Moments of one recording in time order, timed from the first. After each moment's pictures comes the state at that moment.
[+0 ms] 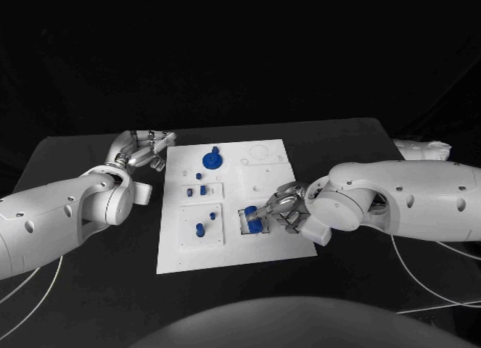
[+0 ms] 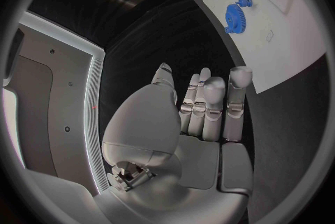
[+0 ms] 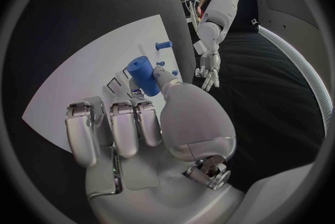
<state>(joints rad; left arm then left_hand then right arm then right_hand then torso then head) 1.19 -0.68 -0.21 1.21 -0.20 -0.43 0.47 1.34 0.03 -0.17 0.29 0.21 0.93 0.17 0.10 0.08 1.11 0.12 0.07 0.07 1.29 0.04 1.12 0.95 0.12 1.14 0.15 0.93 1.27 1.24 -0.93 -0.24 1.80 -0.30 -0.27 -0.50 1.23 0.08 0.21 0.05 0.17 0.84 0.21 0.22 0.29 1.47 0.09 1.57 1.31 1.47 0.03 1.57 1.31 0.01 1.46 0.14 1.57 1.31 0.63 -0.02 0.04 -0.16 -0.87</state>
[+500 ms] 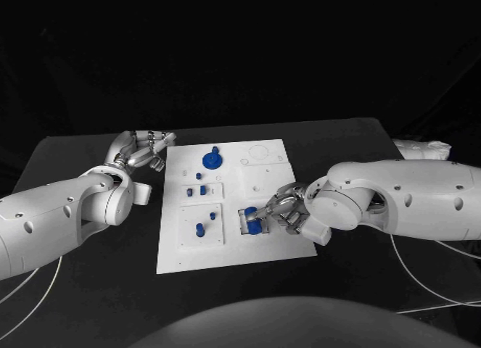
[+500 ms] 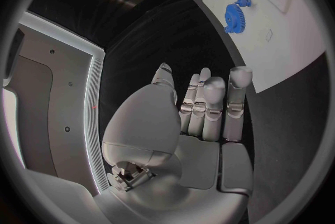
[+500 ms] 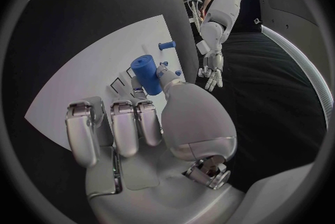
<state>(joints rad) 1.19 -0.68 -0.21 1.21 -0.21 -0.43 0.47 1.34 0.03 -0.17 0.29 0.21 0.93 0.17 0.10 0.08 1.11 0.12 0.07 0.07 1.29 0.04 1.12 0.95 0.12 1.14 0.15 0.93 1.27 1.24 -0.93 -0.23 1.79 -0.30 -0.26 -0.53 1.21 0.06 0.18 0.08 0.11 0.88 0.17 0.20 0.28 1.47 0.09 1.57 1.31 1.47 0.03 1.57 1.31 0.01 1.46 0.14 1.57 1.31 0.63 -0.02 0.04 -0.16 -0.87</state>
